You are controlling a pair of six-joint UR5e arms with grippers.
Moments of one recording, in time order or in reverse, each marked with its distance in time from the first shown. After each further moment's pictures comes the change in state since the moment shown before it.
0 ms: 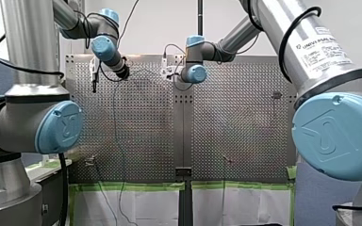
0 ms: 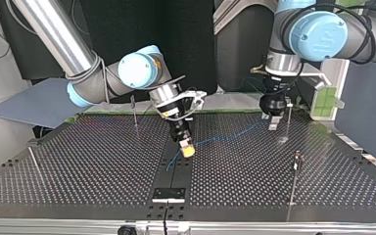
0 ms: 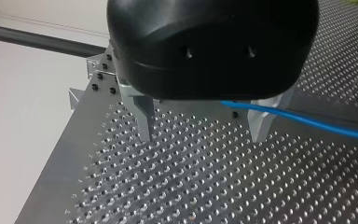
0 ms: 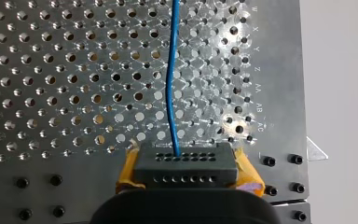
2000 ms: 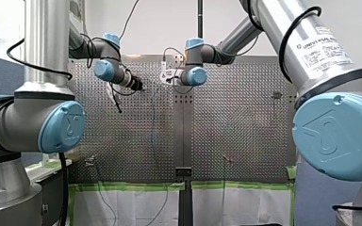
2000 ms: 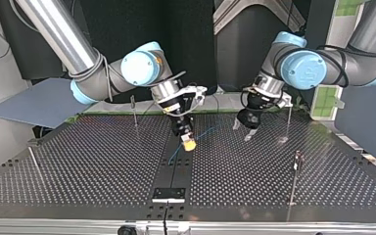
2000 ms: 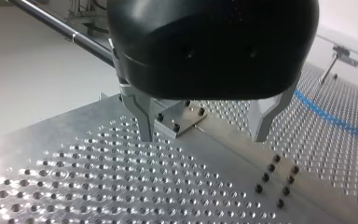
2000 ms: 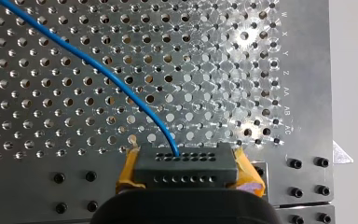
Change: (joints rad) left arm 0.066 -0.182 0.007 0.229 0.386 -0.493; right arm 0.006 0.000 0.031 0.013 0.001 -0.005
